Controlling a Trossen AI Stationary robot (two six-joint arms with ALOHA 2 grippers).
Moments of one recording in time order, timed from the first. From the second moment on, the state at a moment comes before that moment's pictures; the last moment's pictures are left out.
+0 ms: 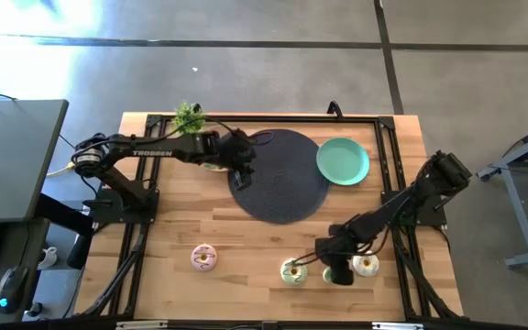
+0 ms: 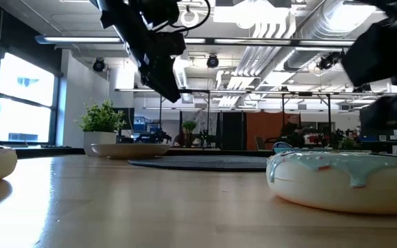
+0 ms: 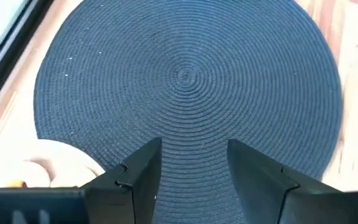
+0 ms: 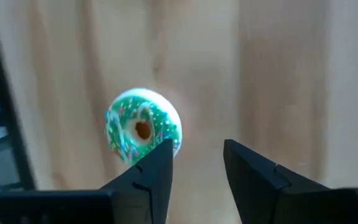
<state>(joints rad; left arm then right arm) 0.24 1.53 1.13 -0.48 -0.06 -0.05 0.54 1.62 0.83 -0.46 -0.22 0.69</state>
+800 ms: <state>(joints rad) 0.24 1.53 1.13 -0.49 -0.07 -0.06 0.58 1.57 0.82 -0.40 -0.22 0.70</state>
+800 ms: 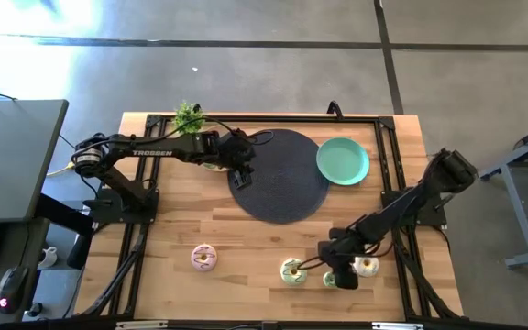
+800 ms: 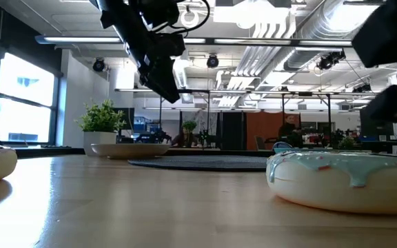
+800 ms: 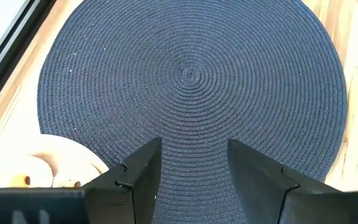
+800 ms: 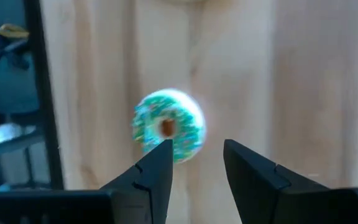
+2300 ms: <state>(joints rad) 0.24 1.37 1.61 -1.02 -0.28 -0.14 -0.04 1.57 1.04 -0.17 0.14 0.08</state>
